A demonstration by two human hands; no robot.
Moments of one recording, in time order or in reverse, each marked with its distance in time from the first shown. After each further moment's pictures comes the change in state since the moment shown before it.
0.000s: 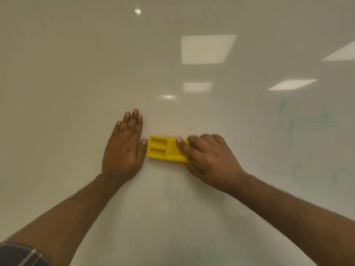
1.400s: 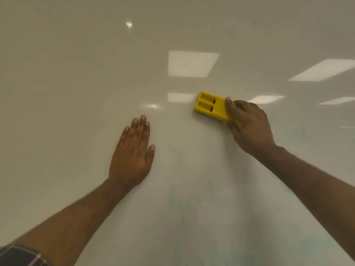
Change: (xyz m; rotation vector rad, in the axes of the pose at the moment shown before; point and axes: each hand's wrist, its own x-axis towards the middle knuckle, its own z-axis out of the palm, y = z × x) left_hand 0.014 -0.001 -0.006 -0.034 -0.051 0.005; right_hand 0.039 0.088 -0.046 -0.109 -0.032 0.451
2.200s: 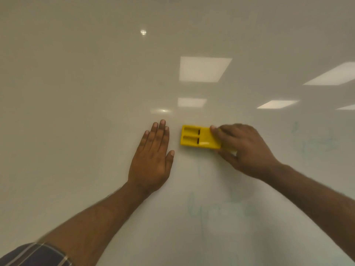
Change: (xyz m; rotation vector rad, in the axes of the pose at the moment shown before) left_hand 0.002 -0.004 0.003 0.022 0.023 0.052; right_hand -0.016 -0.046 0.022 0.056 -0.032 -0.353
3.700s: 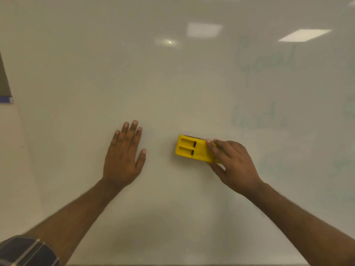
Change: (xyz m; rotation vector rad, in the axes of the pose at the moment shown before) left_hand -0.287 -0.123 -0.051 -0.071 -0.149 -0.067; right_hand -0.134 -0.271 0.042 0.245 -0.165 0.155
